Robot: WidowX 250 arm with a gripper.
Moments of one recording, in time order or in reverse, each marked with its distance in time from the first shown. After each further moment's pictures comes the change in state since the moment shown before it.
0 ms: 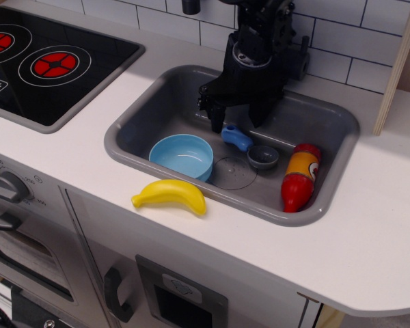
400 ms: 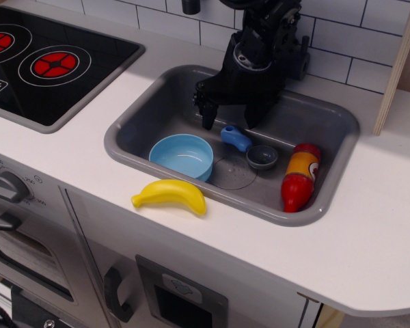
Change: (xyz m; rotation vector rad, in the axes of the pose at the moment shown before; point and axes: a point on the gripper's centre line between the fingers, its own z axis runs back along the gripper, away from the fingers) arm 0.008 0.008 0.006 0.053 -0.059 -0.075
